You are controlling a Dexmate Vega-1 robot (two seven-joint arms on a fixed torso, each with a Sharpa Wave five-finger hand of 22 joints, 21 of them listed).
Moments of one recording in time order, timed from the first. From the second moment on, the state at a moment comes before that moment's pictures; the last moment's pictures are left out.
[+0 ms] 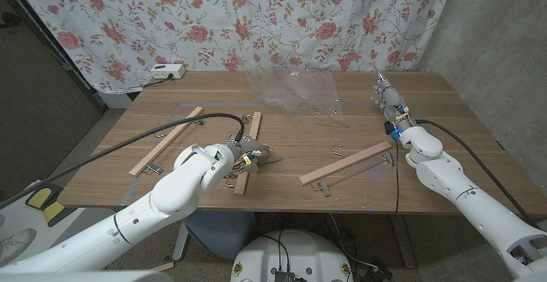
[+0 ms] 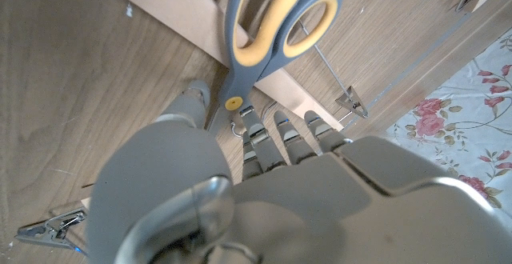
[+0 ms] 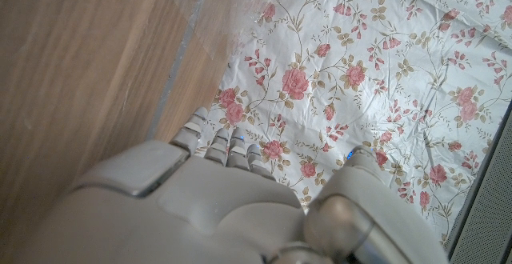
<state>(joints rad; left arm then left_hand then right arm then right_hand) 1.06 0.86 0.60 -2.28 1.24 0.37 -0.73 0.87 0.12 0.46 -0.16 0.22 0.13 -0.13 0.22 0.19 0.66 -0.22 0.33 0.46 0.23 -0.14 0.22 0.18 0.08 0.04 0.19 0.17 -0.89 -0.61 -0.31 -1.36 0.59 0.27 -0.07 0.28 0.03 0.11 -0.10 0.18 -0.11 0.05 0.19 0.19 0.00 0.10 0.21 0.20 -0.09 0.06 0.20 0.20 0.08 0.14 0.19 0.17</state>
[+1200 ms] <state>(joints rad) 1.12 0.89 0.57 -2.29 1.20 0.36 -0.52 1.08 0.13 0.42 -0.17 0.18 0.41 -0.17 0.25 0.19 0.83 -0.17 0.51 0.52 0.38 -0.18 0.26 0.22 0.15 0.03 0.19 0.17 -0.90 -0.61 -0.31 -1.37 0.60 0.27 -0.08 0.29 0.04 0.11 -0.11 0.18 -0.11 0.05 0.19 0.19 0.00 0.10 0.21 0.20 -0.09 0.06 0.20 0.20 0.08 0.14 0.19 0.17</state>
